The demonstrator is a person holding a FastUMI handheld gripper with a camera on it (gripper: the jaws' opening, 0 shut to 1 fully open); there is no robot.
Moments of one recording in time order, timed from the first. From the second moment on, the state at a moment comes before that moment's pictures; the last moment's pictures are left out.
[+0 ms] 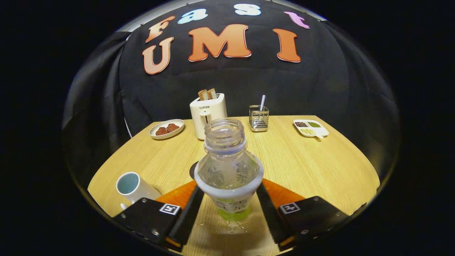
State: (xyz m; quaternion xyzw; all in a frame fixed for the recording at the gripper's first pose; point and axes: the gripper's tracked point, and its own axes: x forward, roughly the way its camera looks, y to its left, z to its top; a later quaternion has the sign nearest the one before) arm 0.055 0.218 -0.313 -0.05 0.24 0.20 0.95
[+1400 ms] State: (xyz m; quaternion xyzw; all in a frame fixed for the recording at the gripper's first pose) arm 0.018 0.274 -0.237 -0.54 0.11 0.18 0.82
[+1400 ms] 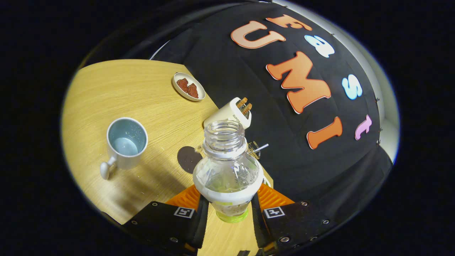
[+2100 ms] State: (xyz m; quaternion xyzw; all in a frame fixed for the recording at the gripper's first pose) arm 0.025 0.315 -0.225 -0.71 -0.01 0.18 0.69
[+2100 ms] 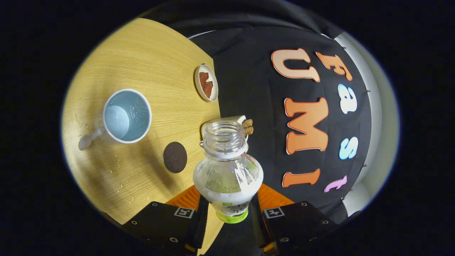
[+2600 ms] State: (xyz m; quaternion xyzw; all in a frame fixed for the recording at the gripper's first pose) arm 0.036 0.332 -0.219 -0.77 -0.07 0.17 0.61
